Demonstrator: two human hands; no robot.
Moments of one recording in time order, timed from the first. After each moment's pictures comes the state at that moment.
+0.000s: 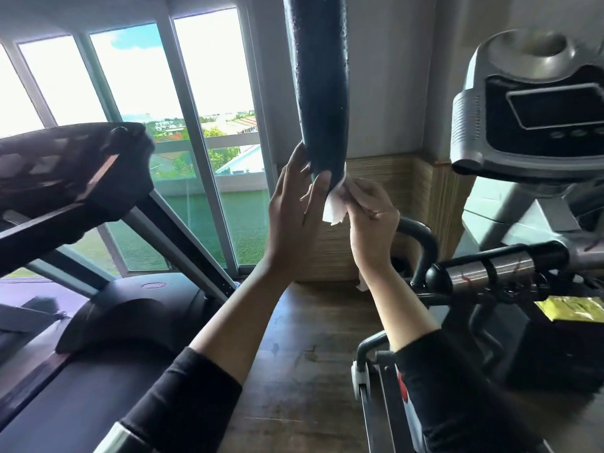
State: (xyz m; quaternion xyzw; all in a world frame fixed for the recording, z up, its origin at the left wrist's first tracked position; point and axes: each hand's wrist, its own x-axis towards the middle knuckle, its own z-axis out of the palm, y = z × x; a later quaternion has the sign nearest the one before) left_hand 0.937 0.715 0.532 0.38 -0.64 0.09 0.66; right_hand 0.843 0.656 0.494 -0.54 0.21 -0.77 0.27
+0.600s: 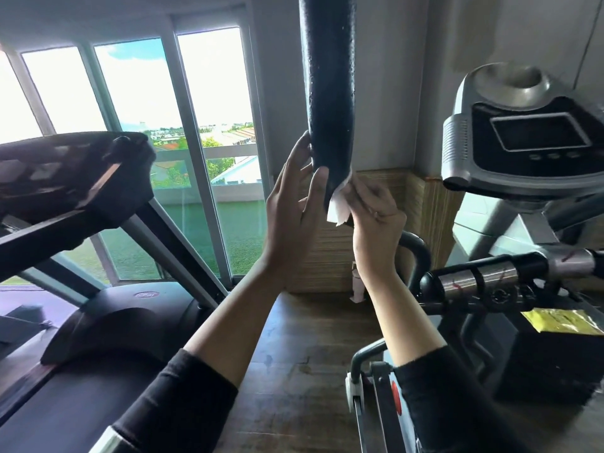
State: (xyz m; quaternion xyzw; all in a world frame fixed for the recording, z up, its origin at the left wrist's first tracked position) left_hand 0.937 0.741 0.556 0.35 -0.64 0.07 0.68; right_hand 0.841 0.689 0.521 -0.51 0.13 -0.79 0.31
